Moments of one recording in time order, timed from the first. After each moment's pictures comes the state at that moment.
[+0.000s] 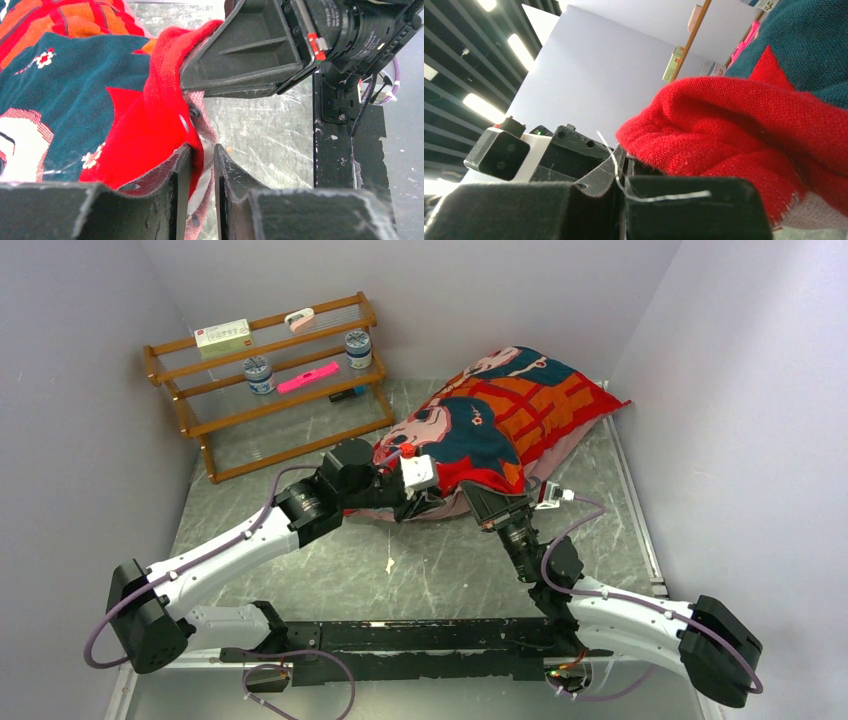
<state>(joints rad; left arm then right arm) -0.86 1.20 1.03 -0.09 0.49 0.24 0.91 0.83 0.17 1.11 0.38 1.19</state>
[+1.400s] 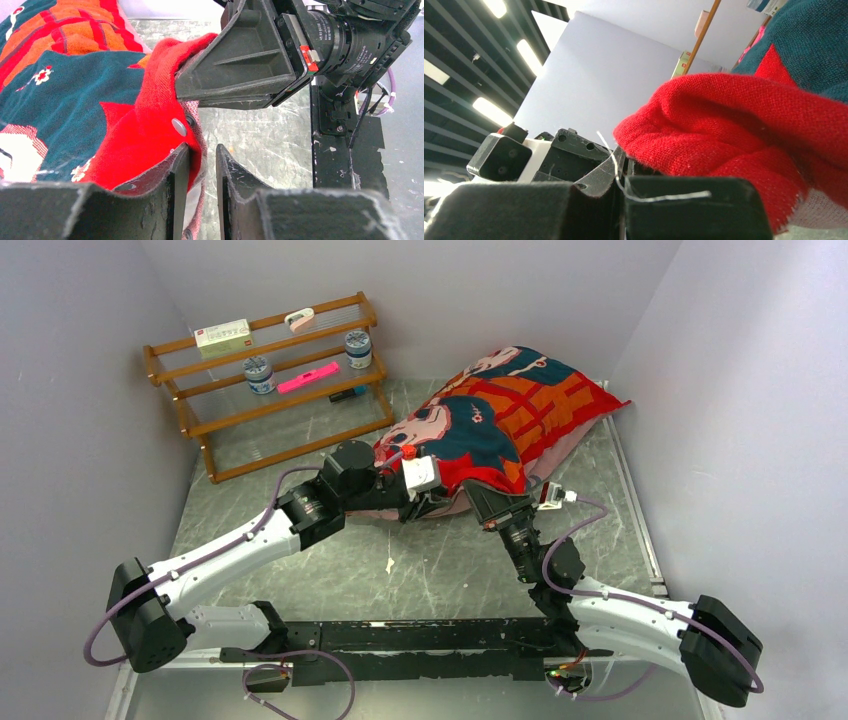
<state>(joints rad) -0.88 1.20 1.02 -0.02 0.48 0.22 0.92 0.83 0.17 1.14 0.40 1.19</state>
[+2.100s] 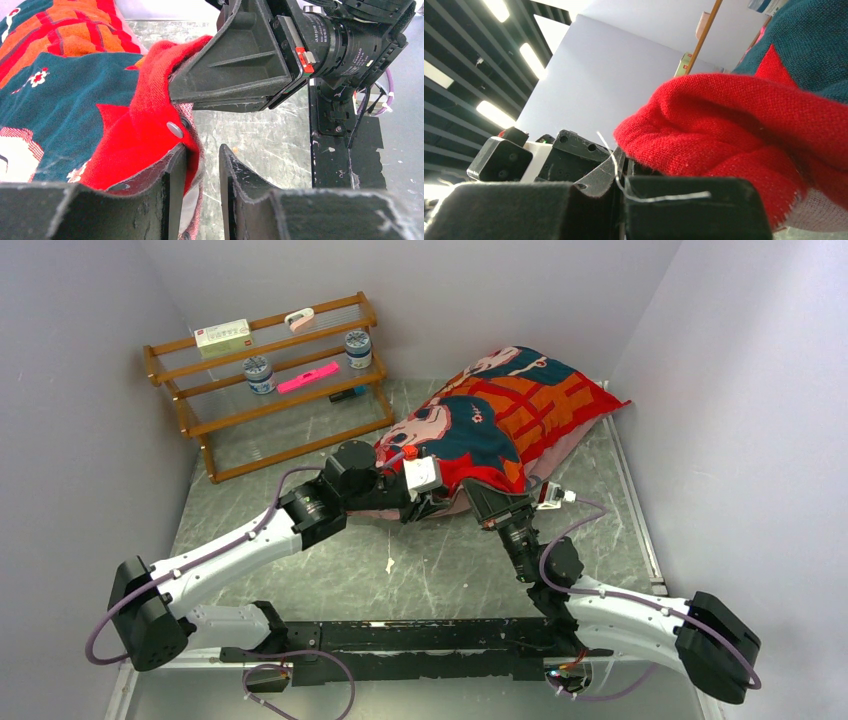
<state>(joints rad) -0.88 1.21 1.02 0.00 0.49 0.22 0.92 0.86 0.17 1.17 0.41 1.20</state>
